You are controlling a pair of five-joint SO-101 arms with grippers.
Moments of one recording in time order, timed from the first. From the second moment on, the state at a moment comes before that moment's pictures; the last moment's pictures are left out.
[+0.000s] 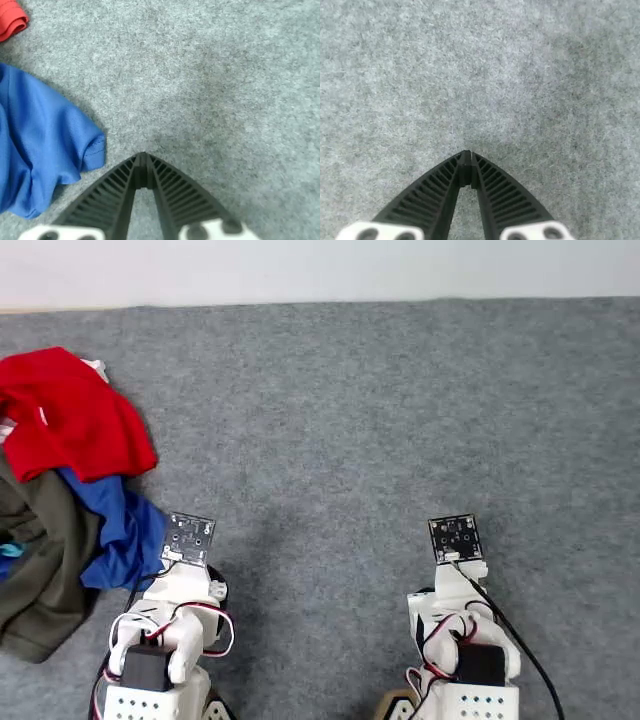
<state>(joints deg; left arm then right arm) 2.7 -103.4 96.8 72.0 2.7 0.5 -102.1 95.6 74.2 9.8</state>
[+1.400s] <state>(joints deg) 2.9 -103.4 96.8 69.2 2.7 0.5 -102.1 95.6 74.2 9.8</state>
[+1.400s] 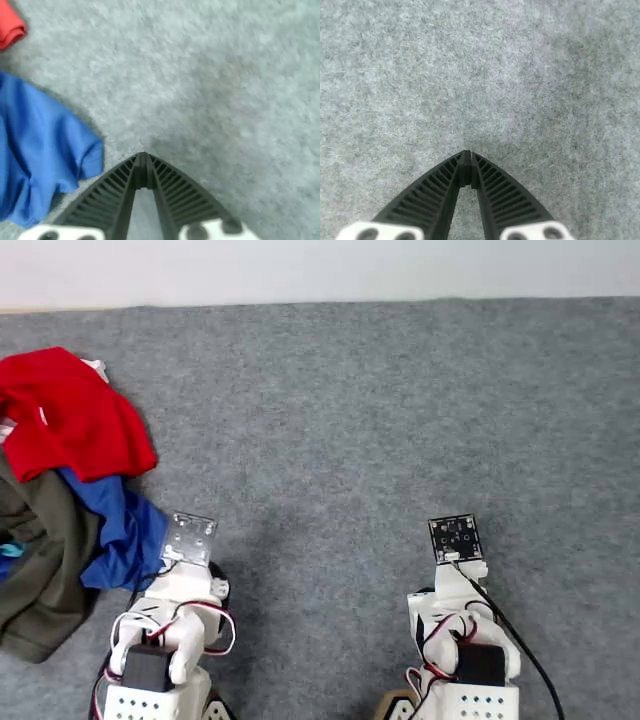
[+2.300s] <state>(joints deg) -3.0 -82.2 57.3 76.9 2.2 0.5 -102.1 95.6 74.2 9.8</state>
